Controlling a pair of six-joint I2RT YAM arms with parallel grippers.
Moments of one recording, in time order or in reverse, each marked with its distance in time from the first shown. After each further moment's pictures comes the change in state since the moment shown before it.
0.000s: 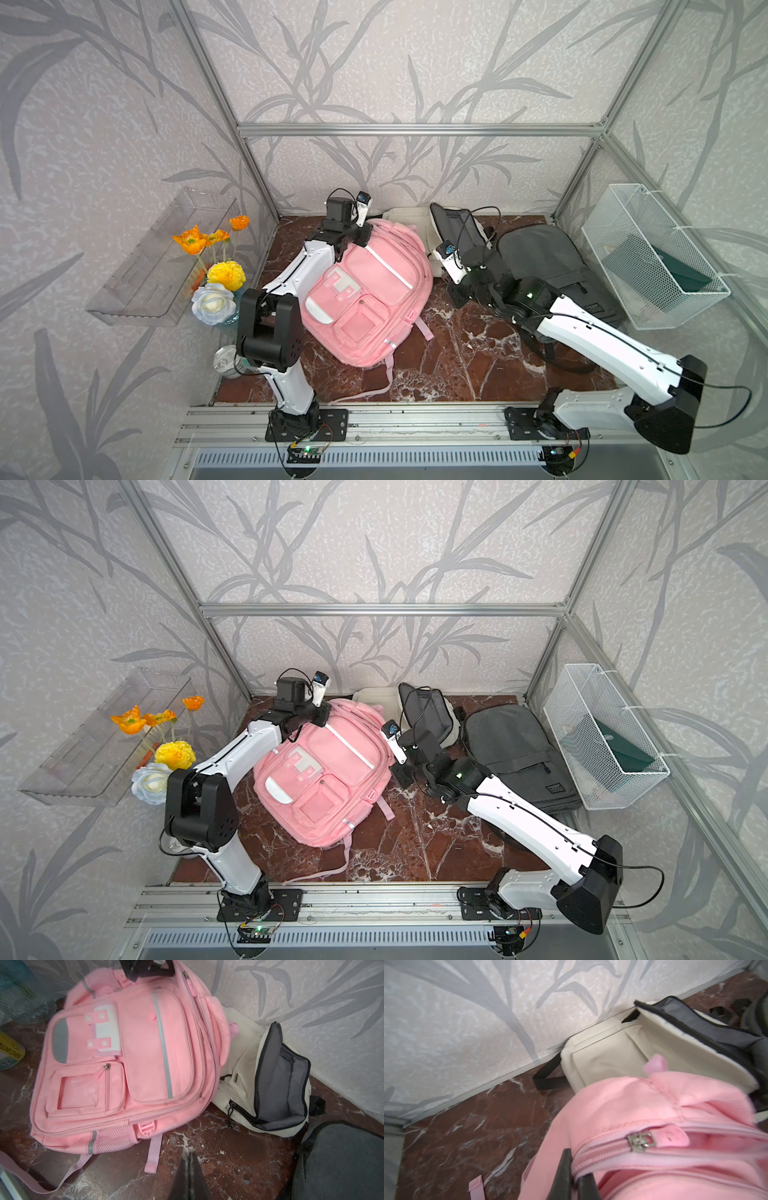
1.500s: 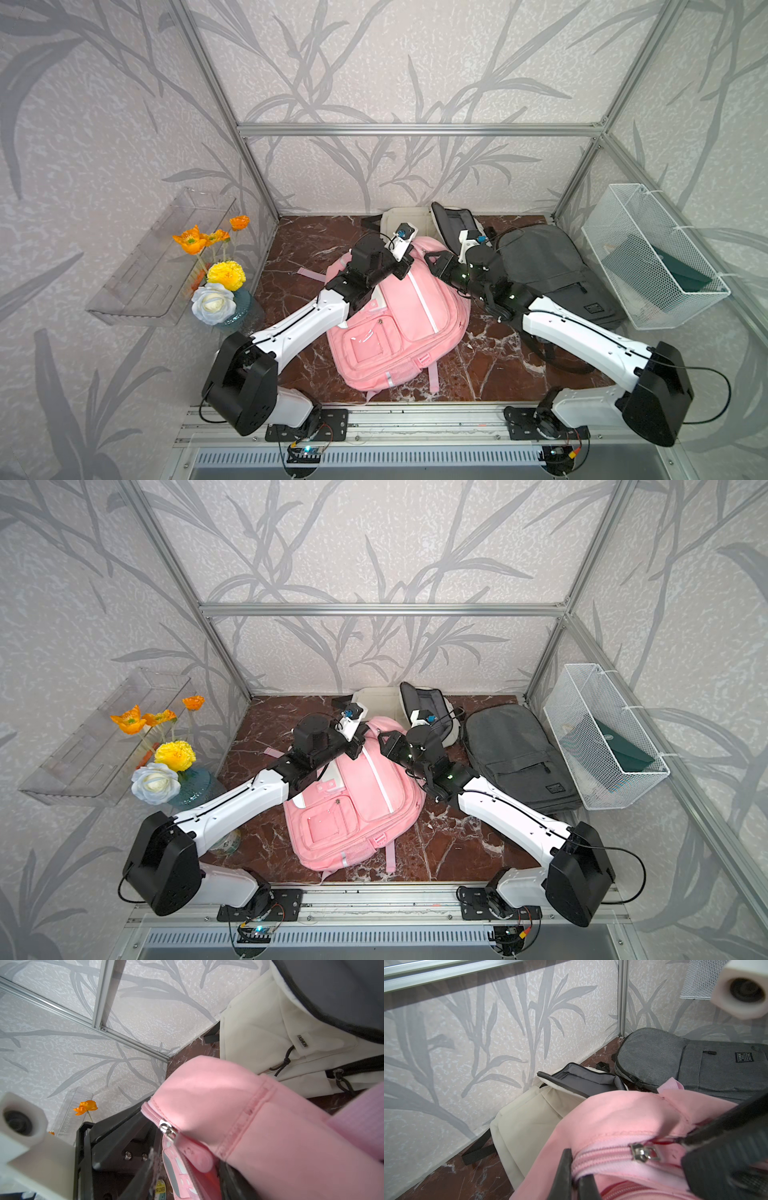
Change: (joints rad) left arm -0.377 -0.342 -0.444 0.461 -0.006 -0.007; right arm -0.100 0.062 -0.202 0.607 -0.151 1.022
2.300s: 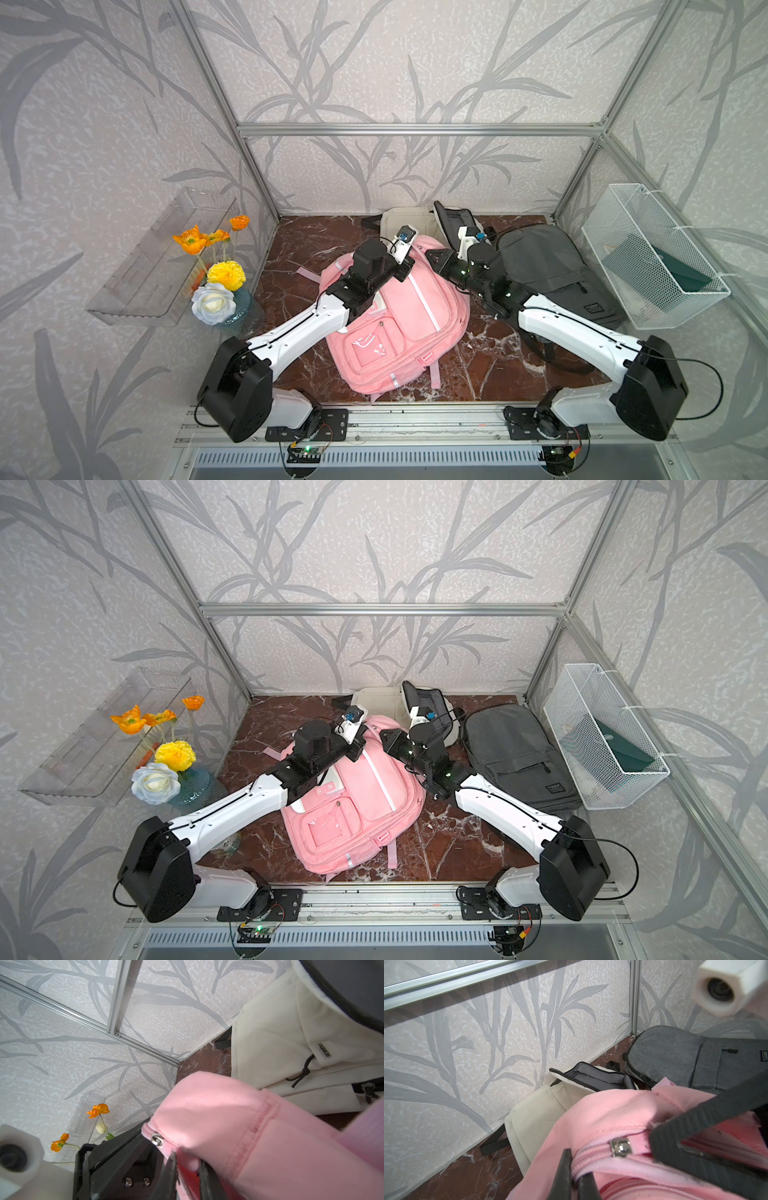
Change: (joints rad) left arm -0.047 -0.023 -0.016 -0.001 -0.112 0.023; right arm -0.025 0.019 -0.029 0.132 -0.048 -0.014
